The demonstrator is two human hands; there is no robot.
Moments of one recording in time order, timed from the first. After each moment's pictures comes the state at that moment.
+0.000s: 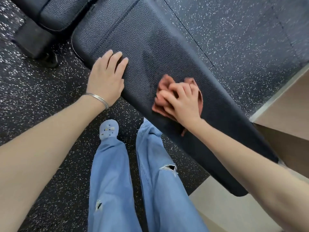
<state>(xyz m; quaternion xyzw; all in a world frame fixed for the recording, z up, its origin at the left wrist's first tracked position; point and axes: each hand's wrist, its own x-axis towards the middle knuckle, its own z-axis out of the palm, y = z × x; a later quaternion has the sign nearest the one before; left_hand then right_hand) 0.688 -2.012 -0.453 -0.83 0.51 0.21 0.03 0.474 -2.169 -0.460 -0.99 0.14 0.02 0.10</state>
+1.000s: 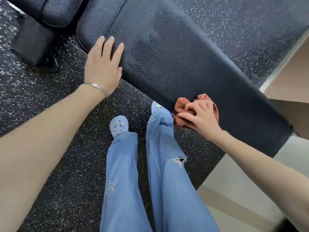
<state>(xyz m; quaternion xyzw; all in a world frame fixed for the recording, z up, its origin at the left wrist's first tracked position) 0.716 -1.983 -0.460 -0.82 0.54 0.18 0.02 0.383 -2.110 -0.466 -0.99 0.11 0.05 0.10</state>
